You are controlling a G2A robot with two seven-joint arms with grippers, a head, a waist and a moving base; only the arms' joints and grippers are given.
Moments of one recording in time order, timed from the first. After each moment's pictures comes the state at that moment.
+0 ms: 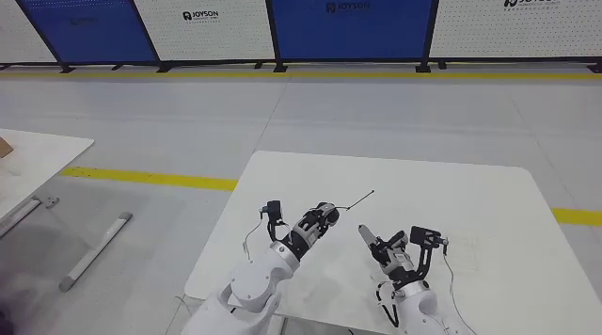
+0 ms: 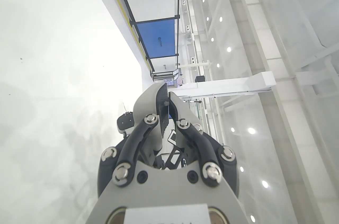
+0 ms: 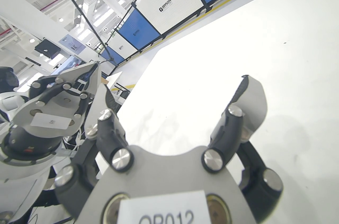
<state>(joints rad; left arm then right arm) 1.54 -1.24 -1.20 -1.76 -0.31 0.01 -0.11 -1.53 -1.39 1.07 -1.61 -0.72 0.00 0.00</state>
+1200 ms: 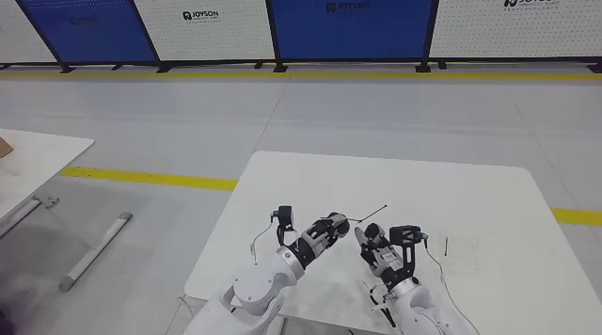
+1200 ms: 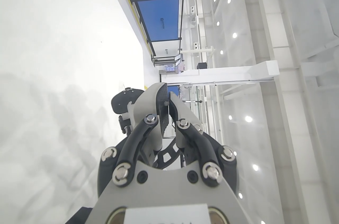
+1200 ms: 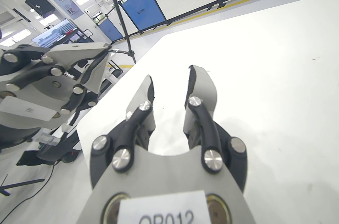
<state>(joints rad) 1.54 -1.23 -1.17 -1.75 -0.33 0.03 -0.20 -1.47 -1.38 1.04 -1.55 -0.89 -0.12 0.04</state>
